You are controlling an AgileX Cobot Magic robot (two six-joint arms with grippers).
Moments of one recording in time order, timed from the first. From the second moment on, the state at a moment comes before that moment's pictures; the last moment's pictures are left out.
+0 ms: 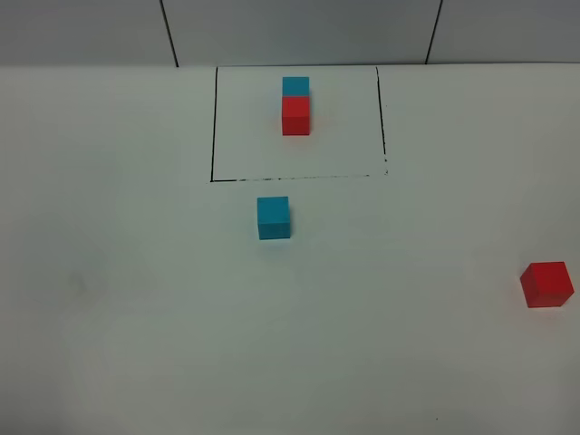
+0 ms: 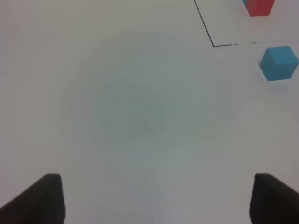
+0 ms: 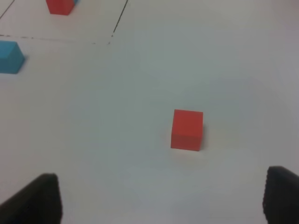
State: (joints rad) left arm 0.01 0.00 -0.50 -0.14 1.04 0.13; right arm 0.06 0.00 -0.49 0.00 1.06 0.03
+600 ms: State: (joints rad) left arm 0.01 0.00 -0.50 -0.14 1.04 0.13; right arm 0.06 0.00 -0.49 0.00 1.06 0.03
